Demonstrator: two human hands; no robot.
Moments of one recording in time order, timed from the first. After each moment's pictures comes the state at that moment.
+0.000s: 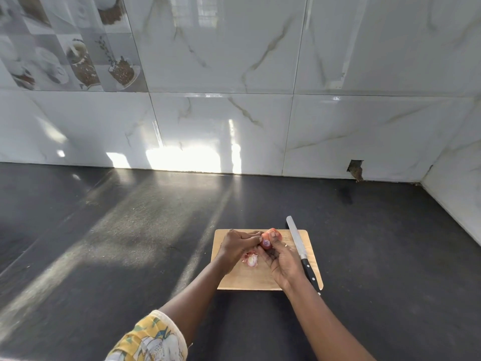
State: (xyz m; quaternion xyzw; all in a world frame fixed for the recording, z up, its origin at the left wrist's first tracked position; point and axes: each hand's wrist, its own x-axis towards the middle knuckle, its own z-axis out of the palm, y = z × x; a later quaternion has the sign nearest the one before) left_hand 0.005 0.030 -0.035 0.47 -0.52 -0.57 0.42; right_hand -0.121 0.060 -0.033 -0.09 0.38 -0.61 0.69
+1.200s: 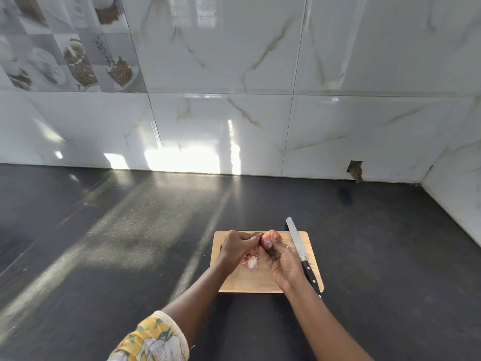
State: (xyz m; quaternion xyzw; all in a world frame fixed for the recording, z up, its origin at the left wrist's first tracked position) left_hand 0.003 0.029 -0.035 0.50 -0.58 -0.50 0.41; right_hand -0.122 0.059 -0.033 -0.08 0.37 -0.62 0.69
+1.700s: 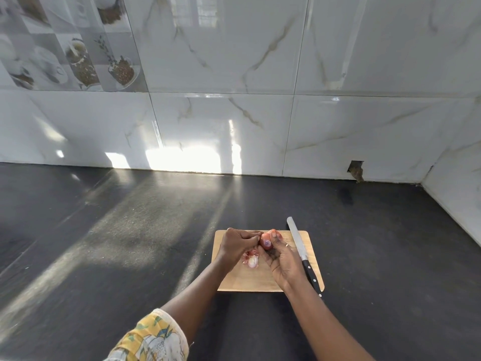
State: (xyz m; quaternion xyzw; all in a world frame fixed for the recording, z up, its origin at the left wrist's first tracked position) left_hand 0.005 0.029 -0.029 0.52 -0.55 -0.50 0.42; right_hand -0.119 0.060 -0.029 -0.10 0.39 -0.61 0.68
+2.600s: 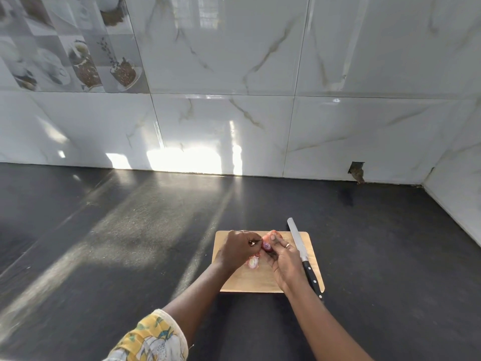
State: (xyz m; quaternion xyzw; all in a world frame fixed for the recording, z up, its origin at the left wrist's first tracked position) left_hand 0.005 0.031 -0.027 0.53 -0.76 -0.20 0.33; right_hand -0.119 0.056 -0.037 -0.12 0.41 -0.62 0.65
